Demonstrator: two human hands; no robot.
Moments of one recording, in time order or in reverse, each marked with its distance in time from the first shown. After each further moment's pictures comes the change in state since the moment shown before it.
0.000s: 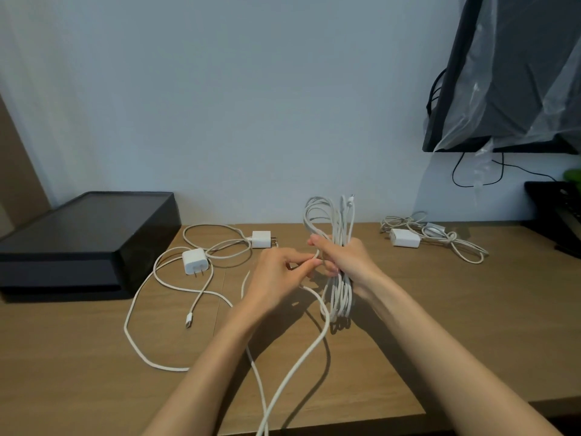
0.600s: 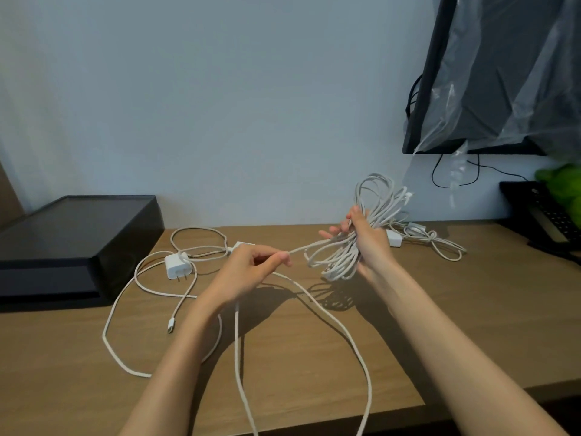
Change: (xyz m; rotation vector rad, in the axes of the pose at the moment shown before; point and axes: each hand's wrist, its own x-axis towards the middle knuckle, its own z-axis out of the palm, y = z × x) left_hand 0.007 -0.005 -0.028 -0.085 -0.186 -0.057; right_hand 0.007 -0.018 -0.034 0.652 0.180 -0.140
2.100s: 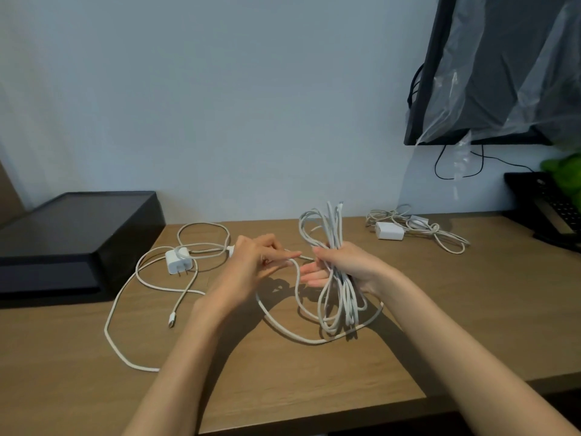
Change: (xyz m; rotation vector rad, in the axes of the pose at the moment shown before) left_hand 0.007 -0.020 0.007 0.340 0.038 0.310; right_hand -0.023 0.006 -0.001 -0.656 -0.255 0.508
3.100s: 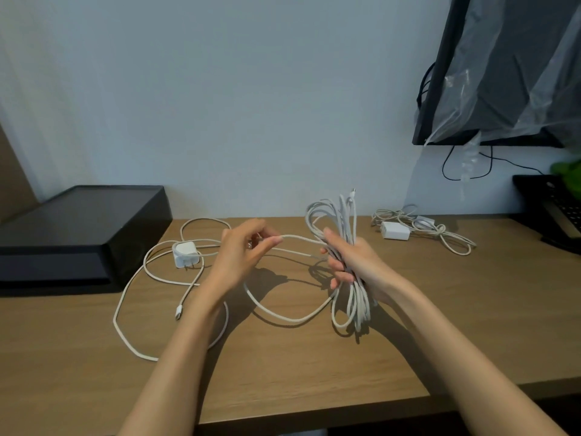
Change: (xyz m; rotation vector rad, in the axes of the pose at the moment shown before) left_hand -0.001 -0.009 -0.012 -0.161 0.244 -0.167; right_hand -0.008 0.011 0.001 -0.080 0.027 -0.319
